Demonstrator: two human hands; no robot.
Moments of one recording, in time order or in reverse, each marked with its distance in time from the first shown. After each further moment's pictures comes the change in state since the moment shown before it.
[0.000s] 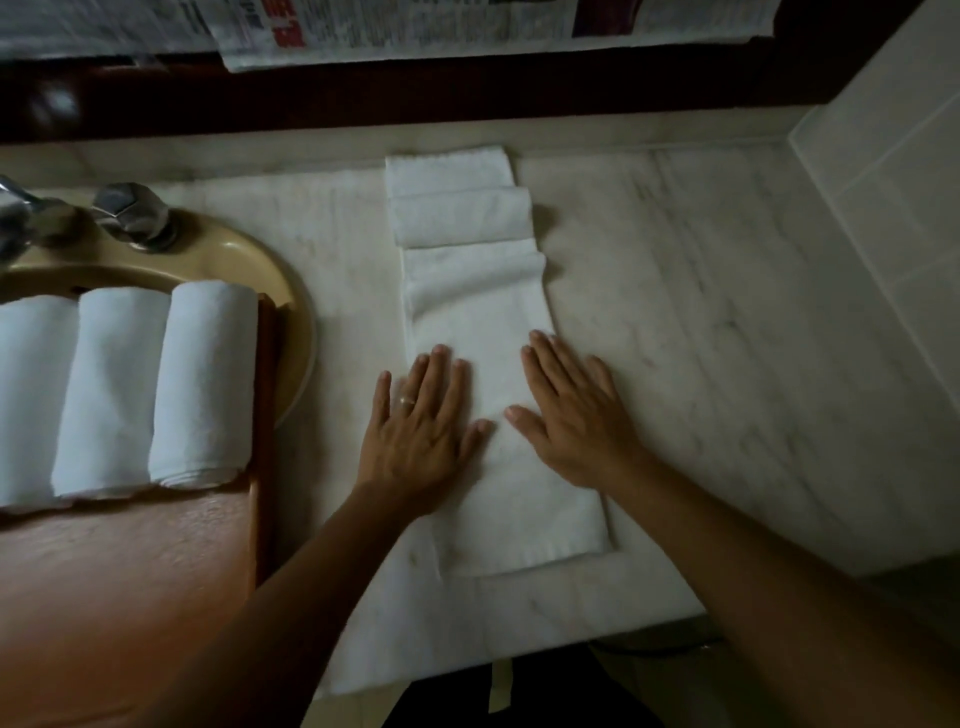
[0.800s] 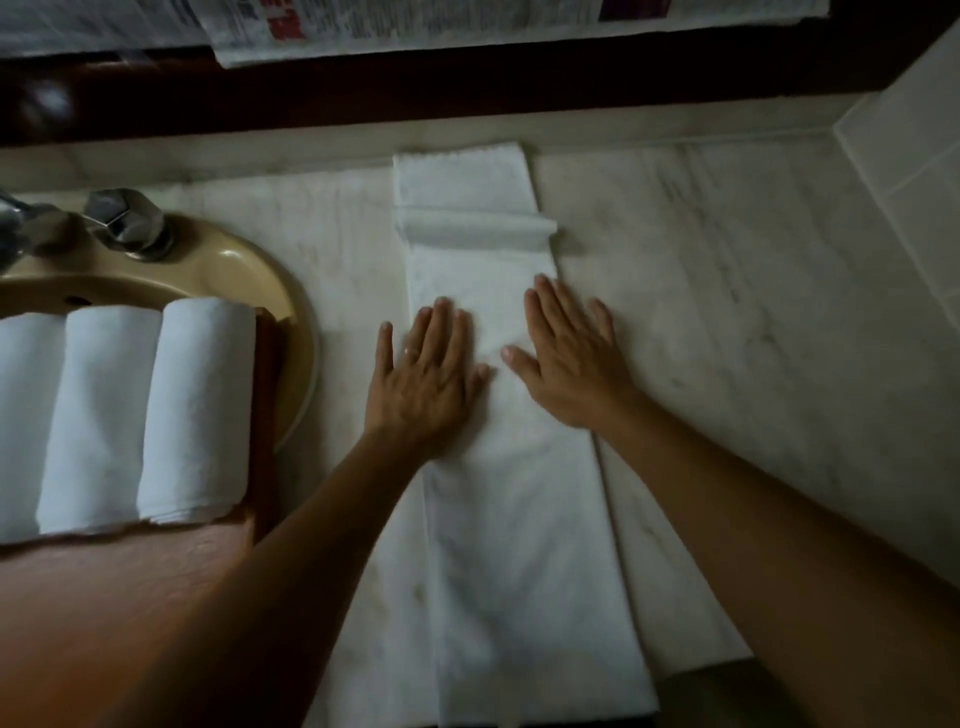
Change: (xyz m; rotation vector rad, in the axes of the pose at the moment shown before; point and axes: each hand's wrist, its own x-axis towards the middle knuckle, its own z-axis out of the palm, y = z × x) left_hand 0.072 -0.015 -0.017 0.004 0.046 -0.073; right_hand 0.091 0.007 -0.006 -0.040 -0.032 0.078
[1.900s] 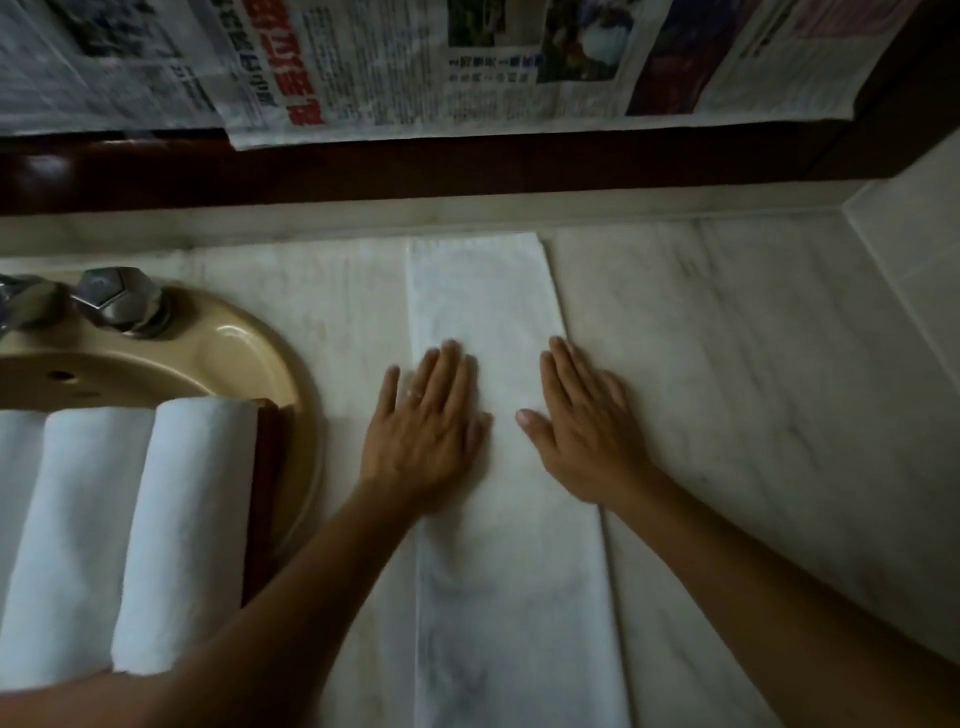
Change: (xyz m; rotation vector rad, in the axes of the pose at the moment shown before) left_hand 0.045 -0.026 -0.018 -0.039 0.005 0.066; right_hand 0.026 0.002 -0.002 0.053 -0.013 -0.015
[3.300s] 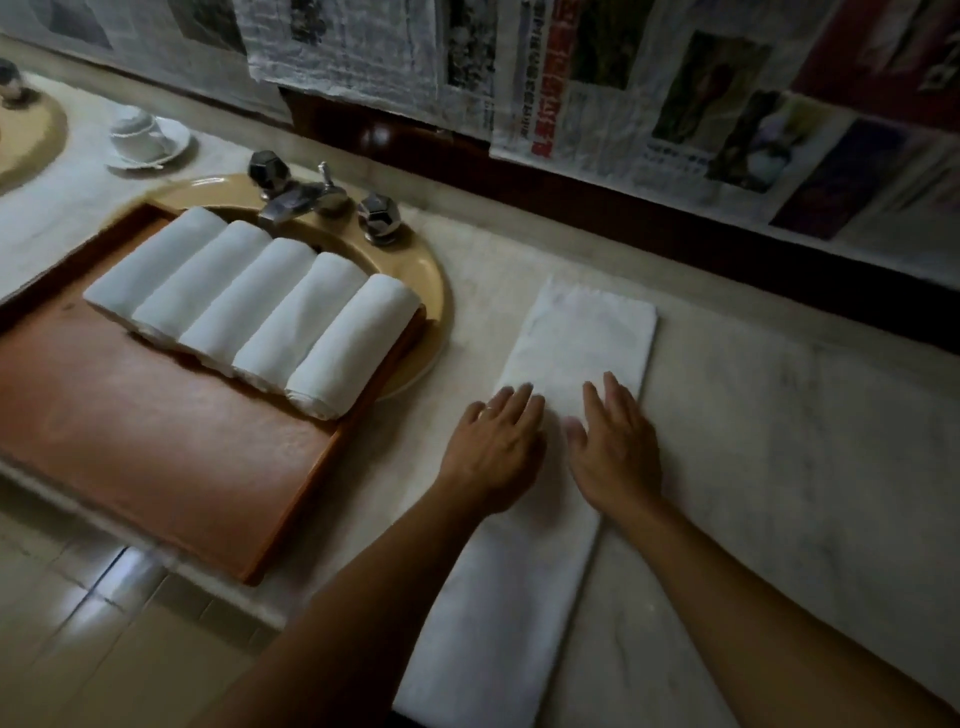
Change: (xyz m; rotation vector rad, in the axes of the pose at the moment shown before) left_hand -0.089 0.082 -0.002 -0.177 0.105 -0.309; right_hand -0.025 -0.013 -0.013 0.134 0.098 -0.230
